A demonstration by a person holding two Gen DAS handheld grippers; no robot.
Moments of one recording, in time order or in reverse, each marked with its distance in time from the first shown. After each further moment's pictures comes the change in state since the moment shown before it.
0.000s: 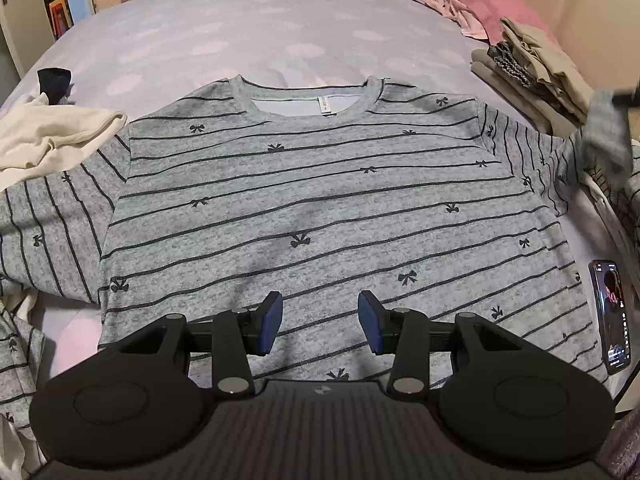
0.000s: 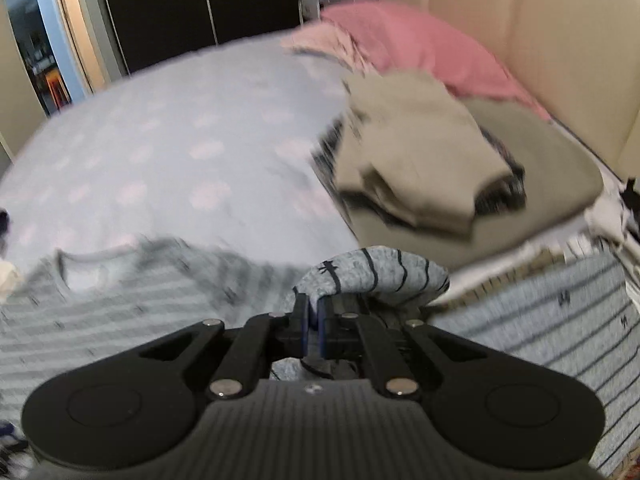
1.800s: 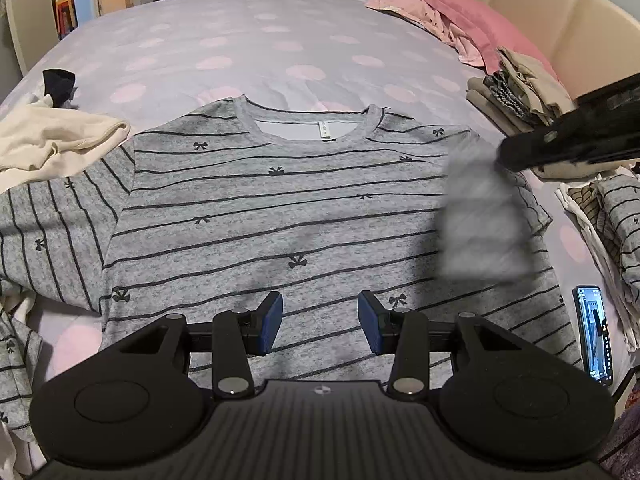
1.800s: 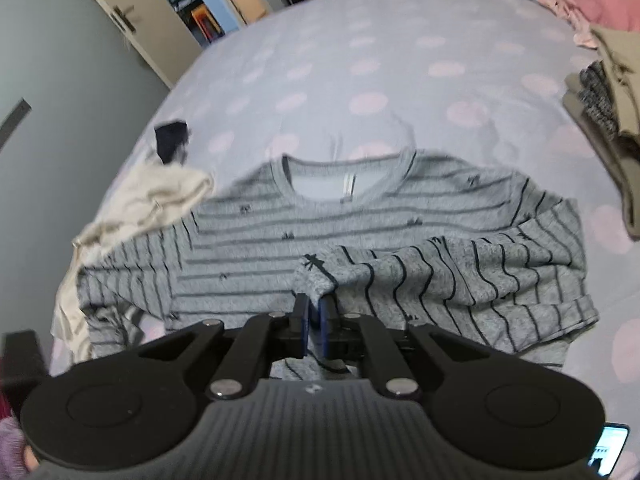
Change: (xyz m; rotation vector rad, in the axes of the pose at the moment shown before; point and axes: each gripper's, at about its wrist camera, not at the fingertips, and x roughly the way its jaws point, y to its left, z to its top) left arm -0.013 0.004 0.006 -0.039 -0.056 -0.041; right arm 0.022 0.171 -0.053 -0.149 0.265 0.457
